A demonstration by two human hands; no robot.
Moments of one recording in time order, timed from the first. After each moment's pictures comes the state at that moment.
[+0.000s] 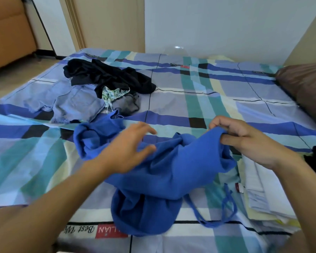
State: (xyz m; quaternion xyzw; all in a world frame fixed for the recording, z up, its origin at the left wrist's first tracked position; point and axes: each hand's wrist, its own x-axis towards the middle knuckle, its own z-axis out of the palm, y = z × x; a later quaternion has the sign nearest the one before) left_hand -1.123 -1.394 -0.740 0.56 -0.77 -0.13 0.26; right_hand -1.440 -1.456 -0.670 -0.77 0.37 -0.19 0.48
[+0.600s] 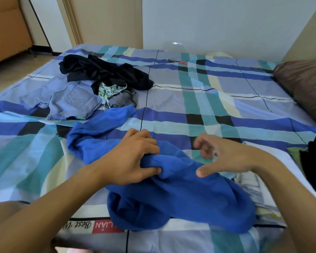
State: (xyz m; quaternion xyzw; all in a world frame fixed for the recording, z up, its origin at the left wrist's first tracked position) left_hand -1.145 -1.371 -0.729 0.47 -0.86 -0.08 0.19; right_hand -1.432 -1.449 -0.694 -0.81 0.44 0.04 0.40
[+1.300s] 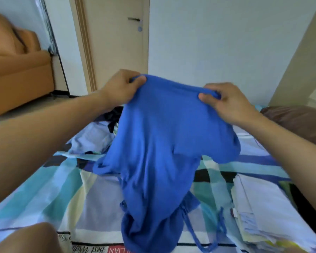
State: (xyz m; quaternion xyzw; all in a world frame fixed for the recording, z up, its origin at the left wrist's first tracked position) left_hand -1.080 -1.445 -0.531 0.55 -0.71 -0.07 0.43; right_hand -1.384 -1.486 -0.533 -0.87 0.33 -0.36 0.10
